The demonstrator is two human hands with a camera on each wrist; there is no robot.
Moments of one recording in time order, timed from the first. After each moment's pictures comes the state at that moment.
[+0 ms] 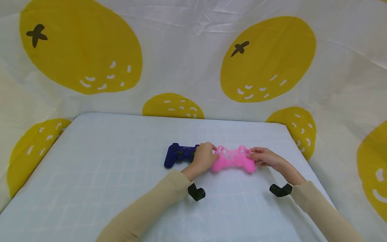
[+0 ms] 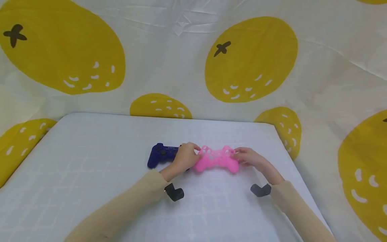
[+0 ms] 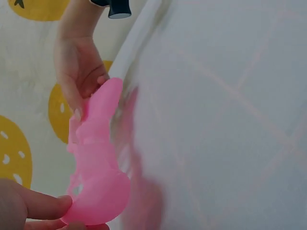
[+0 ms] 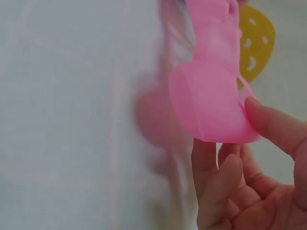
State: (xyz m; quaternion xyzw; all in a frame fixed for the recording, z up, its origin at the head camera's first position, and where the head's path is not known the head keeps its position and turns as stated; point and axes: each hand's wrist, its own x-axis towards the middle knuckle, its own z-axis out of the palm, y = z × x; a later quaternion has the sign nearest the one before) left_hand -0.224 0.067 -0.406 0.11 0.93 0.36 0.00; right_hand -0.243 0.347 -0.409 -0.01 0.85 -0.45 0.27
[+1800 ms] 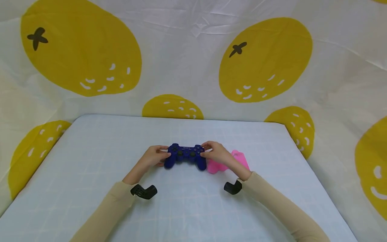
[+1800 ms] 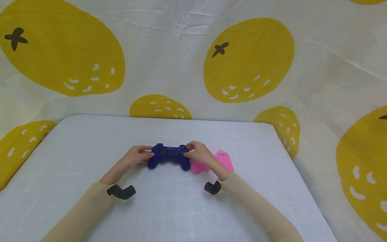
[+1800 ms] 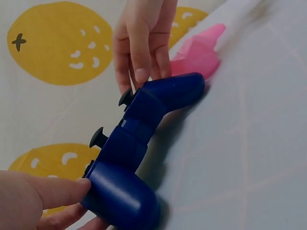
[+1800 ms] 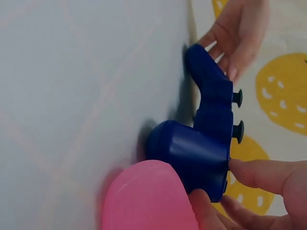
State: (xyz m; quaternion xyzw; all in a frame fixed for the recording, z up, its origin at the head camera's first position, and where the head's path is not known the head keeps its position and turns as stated) left_hand -0.229 -0.102 -0.428 -0.05 0.82 0.54 0.19; right_hand -0.245 0.170 -0.405 -0.12 0.90 -0.40 0.16
